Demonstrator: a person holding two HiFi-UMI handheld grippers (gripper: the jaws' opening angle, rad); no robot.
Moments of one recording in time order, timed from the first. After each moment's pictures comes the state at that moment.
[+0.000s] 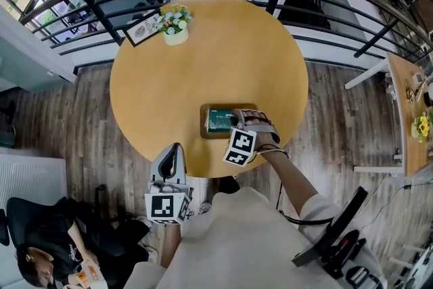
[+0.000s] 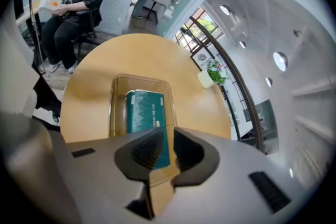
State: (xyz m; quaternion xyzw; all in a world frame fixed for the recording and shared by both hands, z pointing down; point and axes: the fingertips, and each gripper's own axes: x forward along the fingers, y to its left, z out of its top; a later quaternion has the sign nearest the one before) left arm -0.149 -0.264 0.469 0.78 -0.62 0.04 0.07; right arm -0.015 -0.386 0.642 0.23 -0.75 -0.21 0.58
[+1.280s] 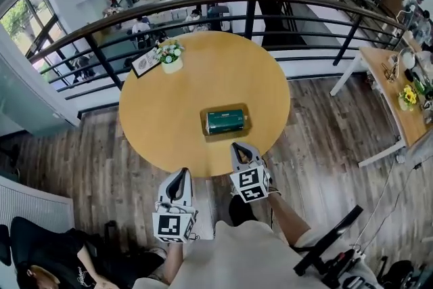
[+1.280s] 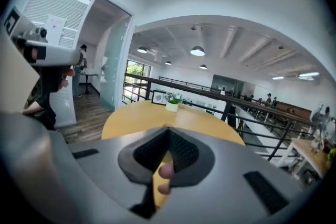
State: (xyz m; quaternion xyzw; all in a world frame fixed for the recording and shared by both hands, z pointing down) left arm -0.135 -0.166 0.455 0.84 -0.54 0.05 0.01; right arm 0.002 -0.257 0.544 0.50 -0.84 0.02 0.22
